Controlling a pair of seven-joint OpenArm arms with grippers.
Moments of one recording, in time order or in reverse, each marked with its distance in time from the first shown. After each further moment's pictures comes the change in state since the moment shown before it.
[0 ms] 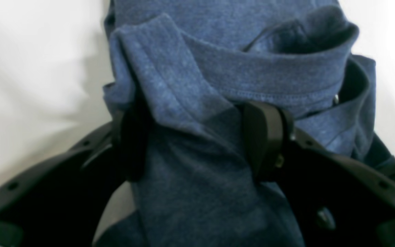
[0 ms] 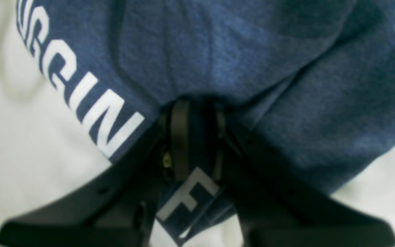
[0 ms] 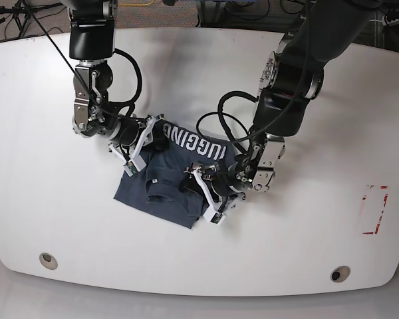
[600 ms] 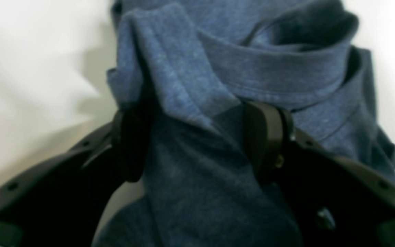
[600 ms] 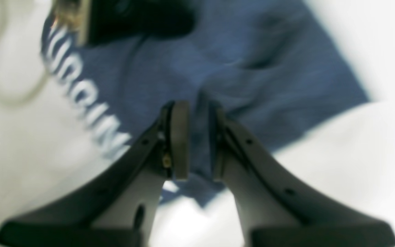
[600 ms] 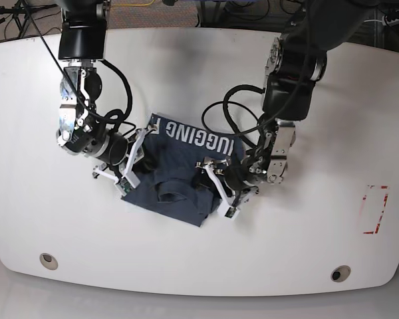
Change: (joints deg) left arm 7.9 -3.2 -3.5 16.1 -2.0 0.2 8.1; right arm 1.6 2.6 0.0 16.7 -0.8 0.1 -8.7
